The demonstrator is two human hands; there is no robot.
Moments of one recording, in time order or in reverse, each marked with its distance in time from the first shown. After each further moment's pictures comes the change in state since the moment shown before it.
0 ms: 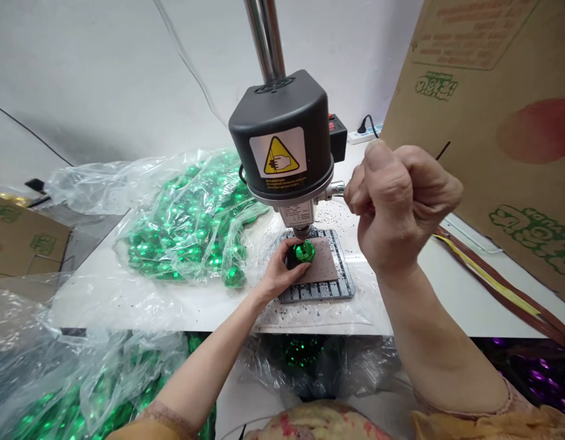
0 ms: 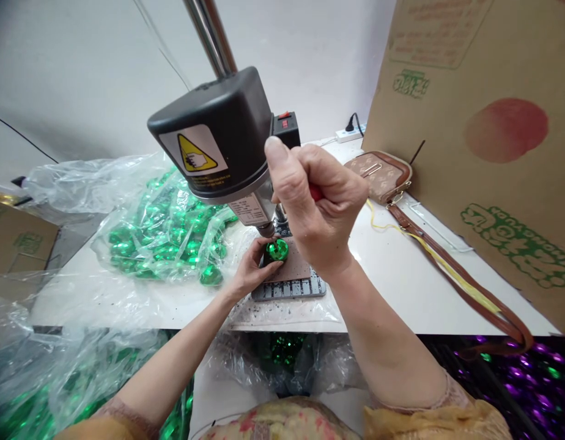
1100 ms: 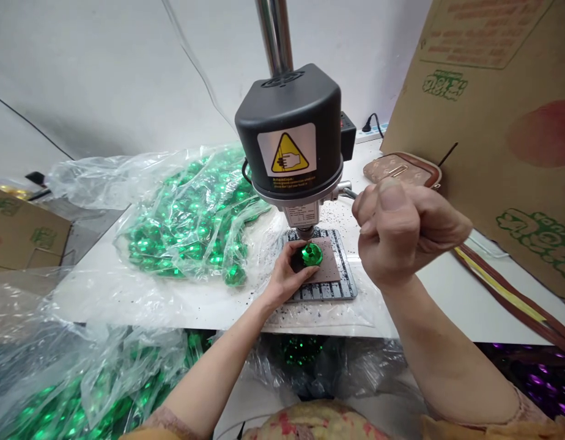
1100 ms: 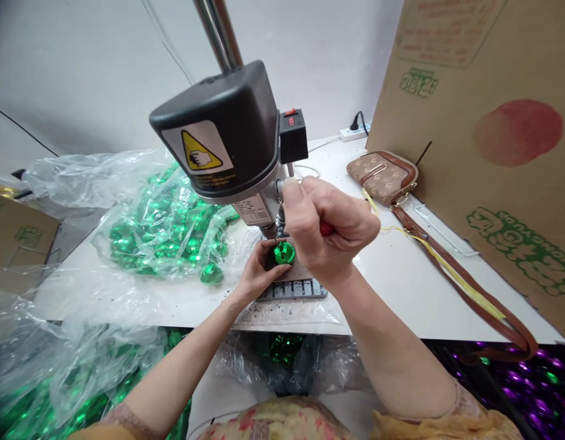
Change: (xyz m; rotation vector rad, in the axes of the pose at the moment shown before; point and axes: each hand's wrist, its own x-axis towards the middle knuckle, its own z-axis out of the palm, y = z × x) left_hand -0.009 0.003 0.021 -0.081 0.075 -0.031; right_hand -0.019 0.010 -0.001 0.076 0.079 -0.136
